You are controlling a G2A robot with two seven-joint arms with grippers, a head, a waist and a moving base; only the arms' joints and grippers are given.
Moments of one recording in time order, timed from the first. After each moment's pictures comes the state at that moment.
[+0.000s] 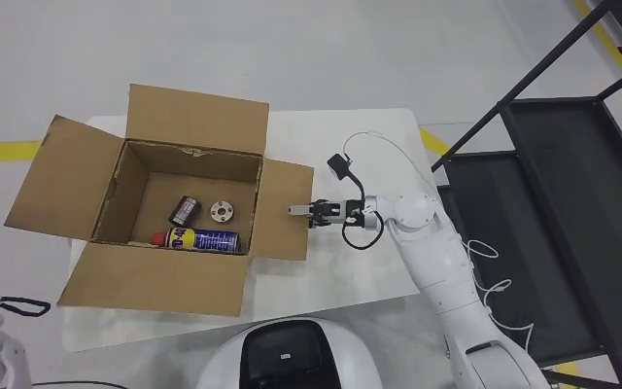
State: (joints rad) left arm 1.81 -1.21 -2.11 -1.91 -0.33 -0.69 -0.28; right arm -1.12 -1.35 1.33 -1.36 -0.02 -0.13 1.21
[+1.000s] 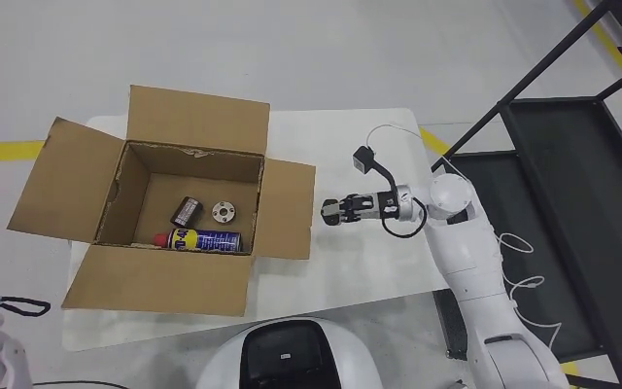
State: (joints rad) left arm 1.81 -1.21 -2.11 -1.91 -0.33 -0.69 -0.28; right arm -1.09 -1.27 1.43 -1.37 0.09 -0.10 1.42
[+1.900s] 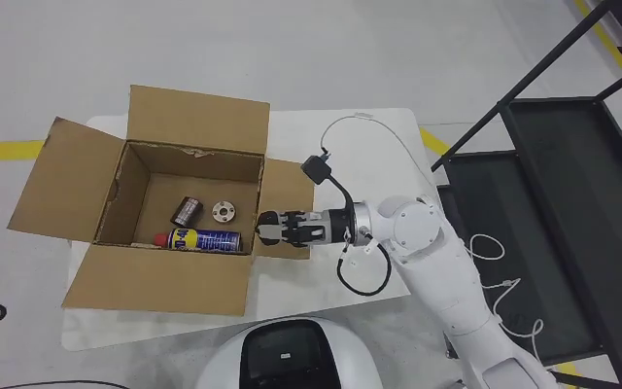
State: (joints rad) left arm 1.63 -1.15 -2.24 -1.65 -0.56 -0.31 -0.65; right arm -1.17 -1.28 1.16 -1.80 0.05 -0.28 1.07
